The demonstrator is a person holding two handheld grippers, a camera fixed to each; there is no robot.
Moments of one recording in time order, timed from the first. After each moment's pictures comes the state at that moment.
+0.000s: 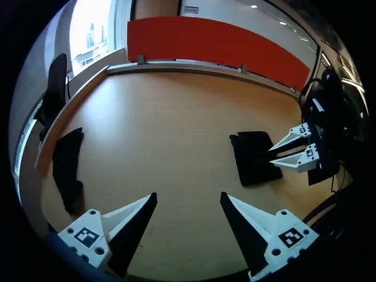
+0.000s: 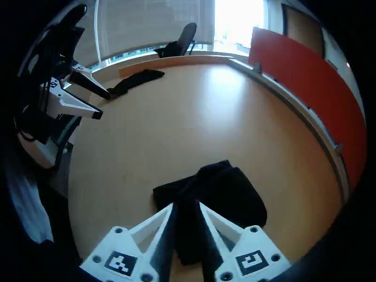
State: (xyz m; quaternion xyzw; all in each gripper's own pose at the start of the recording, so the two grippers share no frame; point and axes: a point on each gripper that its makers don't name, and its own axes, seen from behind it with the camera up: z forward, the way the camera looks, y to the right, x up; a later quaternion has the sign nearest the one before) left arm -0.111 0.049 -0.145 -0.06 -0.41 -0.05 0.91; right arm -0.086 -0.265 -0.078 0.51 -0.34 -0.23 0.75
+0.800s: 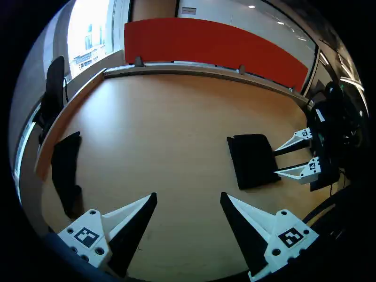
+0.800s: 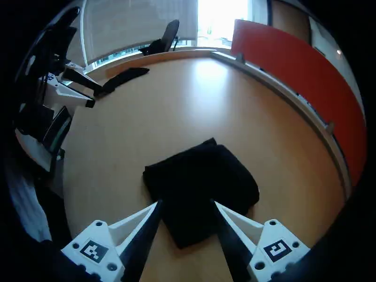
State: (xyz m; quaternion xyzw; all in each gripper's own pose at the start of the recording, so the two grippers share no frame) left arm -0.106 0.055 -0.138 -0.07 -0.40 -0.04 0.91; right arm -0.100 -0.227 -0.084 0.47 -0.37 -0.22 0.77
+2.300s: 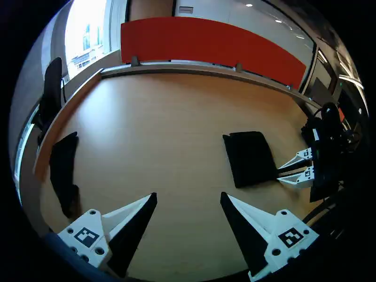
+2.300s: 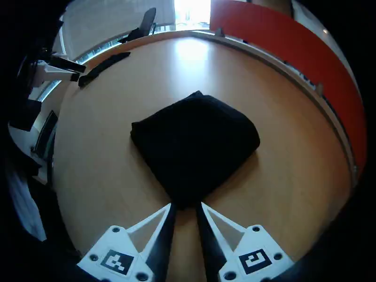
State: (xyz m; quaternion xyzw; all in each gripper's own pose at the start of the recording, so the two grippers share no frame) left arm -0.107 0.065 -0.141 -0.08 -0.40 -0.04 0.91; right arm -0.147 -0.180 -0.114 0.40 -0.43 -0.20 0.78
